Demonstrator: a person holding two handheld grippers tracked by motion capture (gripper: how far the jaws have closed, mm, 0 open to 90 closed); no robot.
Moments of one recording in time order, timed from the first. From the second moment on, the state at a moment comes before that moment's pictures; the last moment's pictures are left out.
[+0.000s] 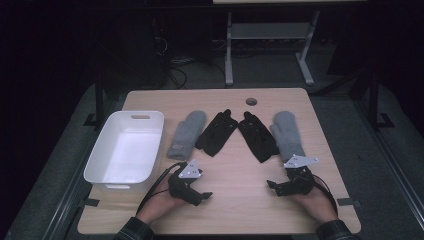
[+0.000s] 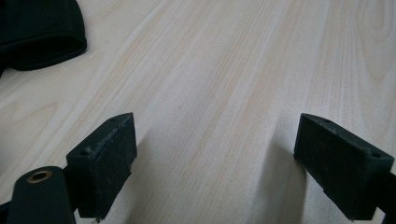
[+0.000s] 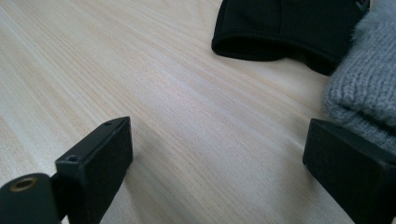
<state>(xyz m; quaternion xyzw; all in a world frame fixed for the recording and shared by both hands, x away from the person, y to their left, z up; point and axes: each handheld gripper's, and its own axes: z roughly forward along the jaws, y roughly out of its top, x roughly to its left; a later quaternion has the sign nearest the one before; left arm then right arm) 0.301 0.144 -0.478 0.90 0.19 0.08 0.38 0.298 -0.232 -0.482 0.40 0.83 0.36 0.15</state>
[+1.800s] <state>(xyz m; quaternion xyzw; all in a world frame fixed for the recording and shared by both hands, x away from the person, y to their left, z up) 0.300 0.142 -0.478 0.90 0.20 0.08 0.39 0.390 -0.302 -0.464 0.47 0.78 0.36 0.18</state>
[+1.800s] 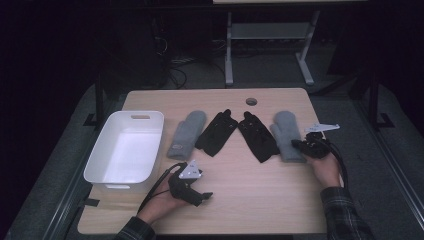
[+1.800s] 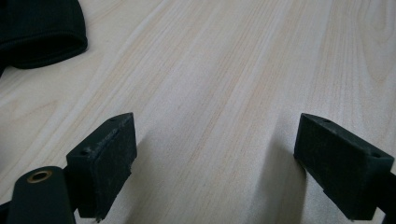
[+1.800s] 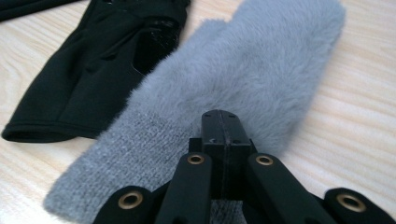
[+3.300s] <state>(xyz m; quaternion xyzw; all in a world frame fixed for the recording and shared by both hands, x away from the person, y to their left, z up) 0.300 0.137 -0.478 0.90 0.19 0.08 0.38 0.286 -0.325 -0.448 0.46 0.79 0.36 0.17</state>
